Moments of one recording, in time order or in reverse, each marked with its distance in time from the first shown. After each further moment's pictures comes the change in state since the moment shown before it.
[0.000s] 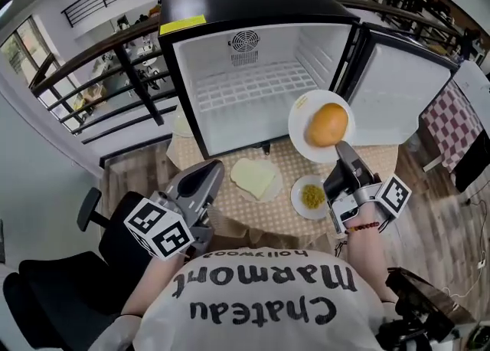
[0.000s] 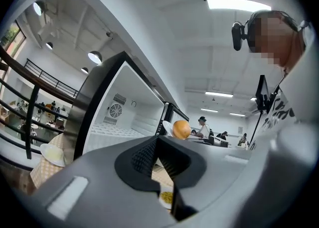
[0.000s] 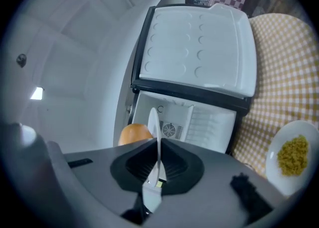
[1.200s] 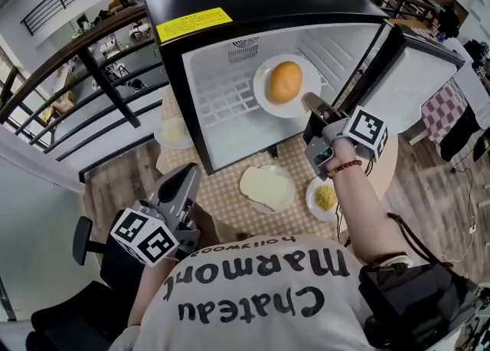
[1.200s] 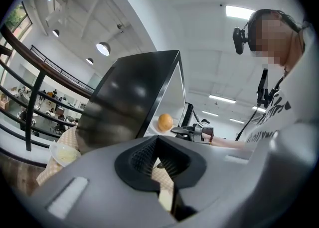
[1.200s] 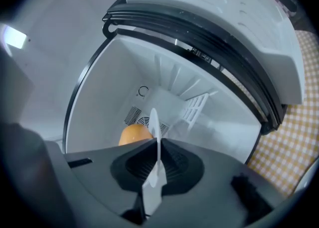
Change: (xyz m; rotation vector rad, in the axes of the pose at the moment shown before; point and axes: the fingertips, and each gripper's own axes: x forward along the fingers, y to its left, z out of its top) left arm -0.005 0.144 -0.003 -0.105 0.042 -0.018; right arm 0.184 -0.043 -0.022 -0.228 0.060 -0.246
